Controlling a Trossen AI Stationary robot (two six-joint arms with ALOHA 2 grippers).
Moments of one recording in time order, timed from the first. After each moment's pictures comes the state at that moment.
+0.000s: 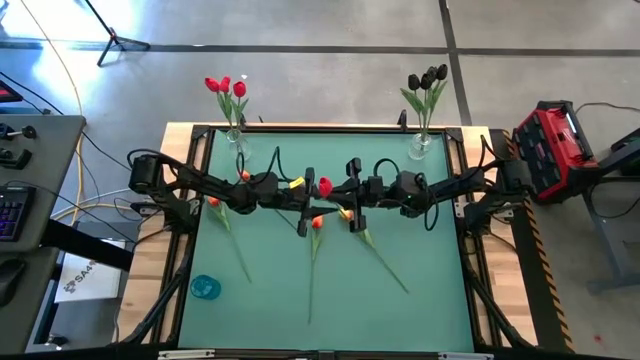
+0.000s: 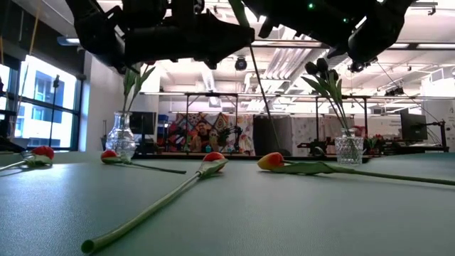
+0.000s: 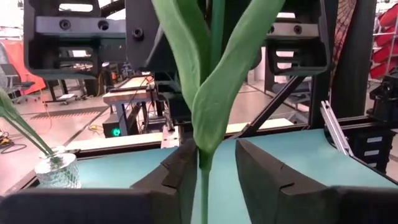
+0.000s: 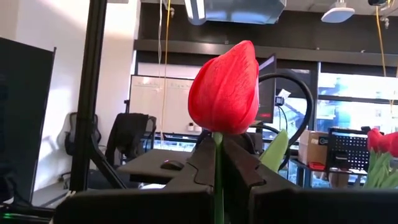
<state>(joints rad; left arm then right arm) 0.06 1.70 0.71 1.06 0.17 0.08 -0.02 1.65 0.72 1.35 -0.14 -0.05</state>
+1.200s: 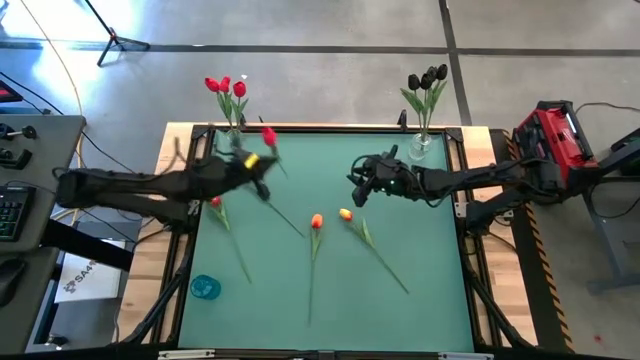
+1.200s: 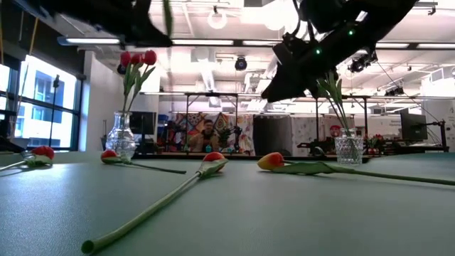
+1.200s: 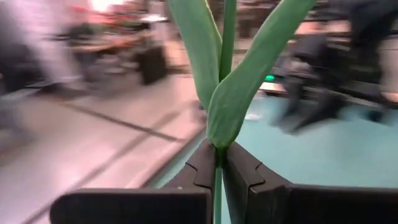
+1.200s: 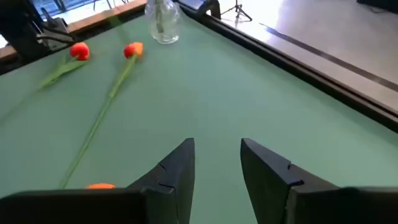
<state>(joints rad) 0.11 0.91 0.55 0.23 -0.50 0.08 -0.16 1.39 0.72 0.15 0.32 0.31</state>
